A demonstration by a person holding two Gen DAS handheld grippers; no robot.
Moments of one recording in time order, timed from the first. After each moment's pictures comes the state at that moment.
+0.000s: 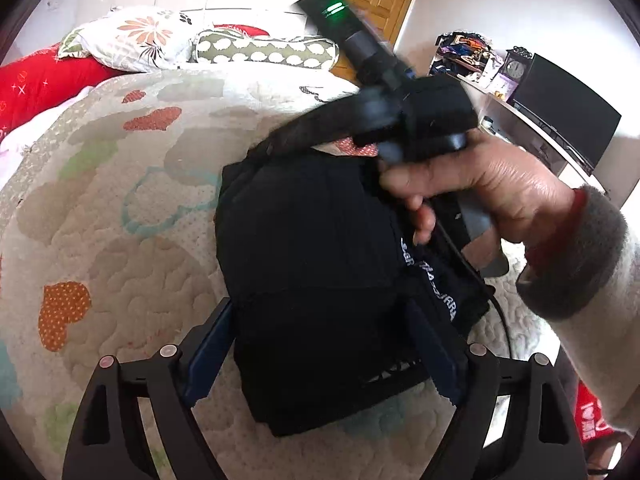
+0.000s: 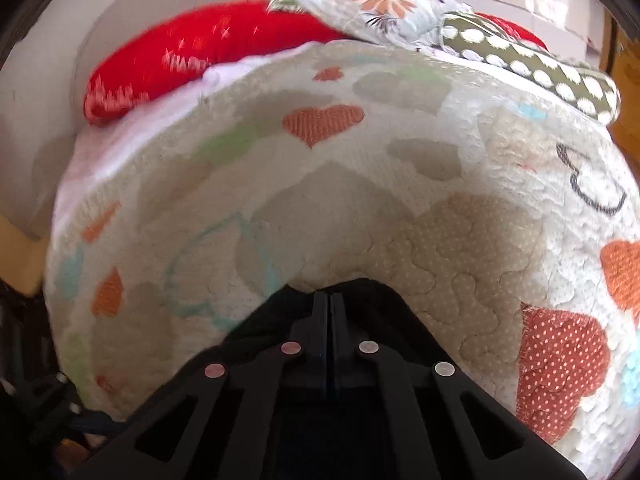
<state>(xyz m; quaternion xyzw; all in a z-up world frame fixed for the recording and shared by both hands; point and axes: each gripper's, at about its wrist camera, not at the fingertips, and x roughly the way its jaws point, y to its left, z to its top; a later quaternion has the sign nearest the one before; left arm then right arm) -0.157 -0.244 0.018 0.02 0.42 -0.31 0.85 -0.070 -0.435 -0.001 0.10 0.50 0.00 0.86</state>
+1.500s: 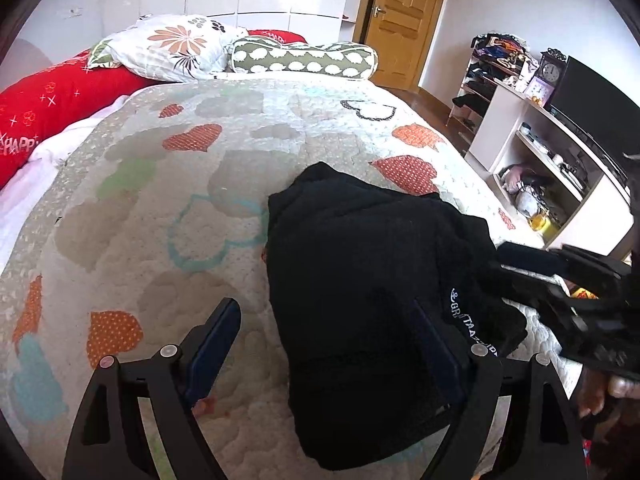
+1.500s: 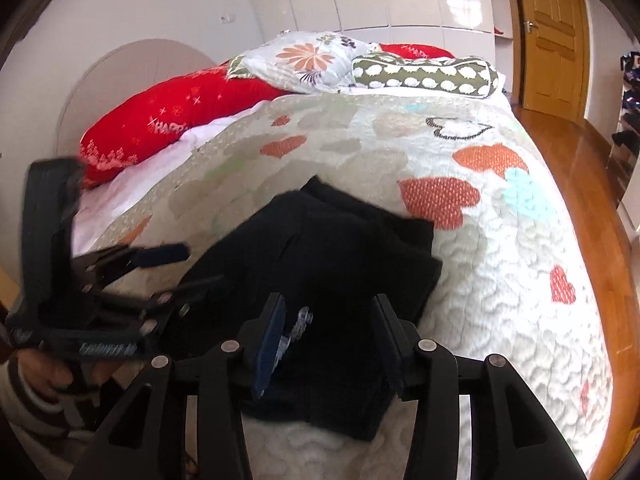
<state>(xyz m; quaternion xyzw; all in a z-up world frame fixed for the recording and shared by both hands) -0.138 -0.240 0.045 0.05 0.42 -0.24 0.88 -0.248 -0.405 0.062 0.14 0.42 -0.12 0.89</state>
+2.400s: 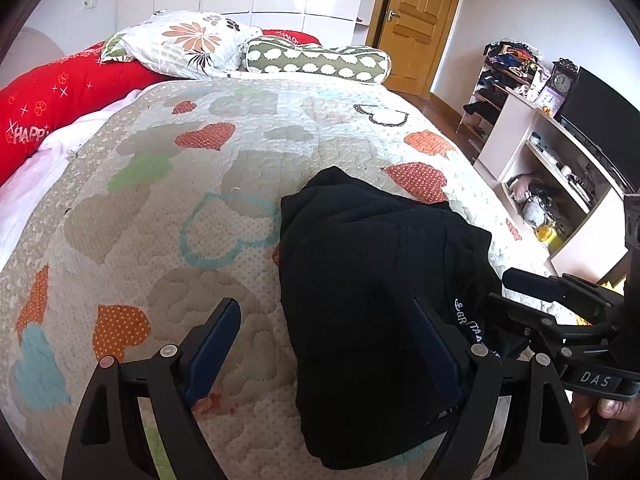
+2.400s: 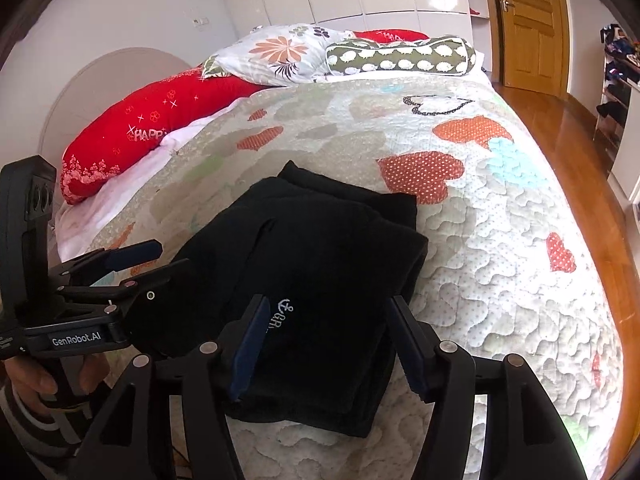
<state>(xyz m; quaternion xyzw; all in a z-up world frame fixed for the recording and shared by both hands) -0.124 -0.223 0.044 0.05 0.42 -0.24 0.87 -0.260 -0.411 0.048 0.18 0.43 -0.14 0.87</state>
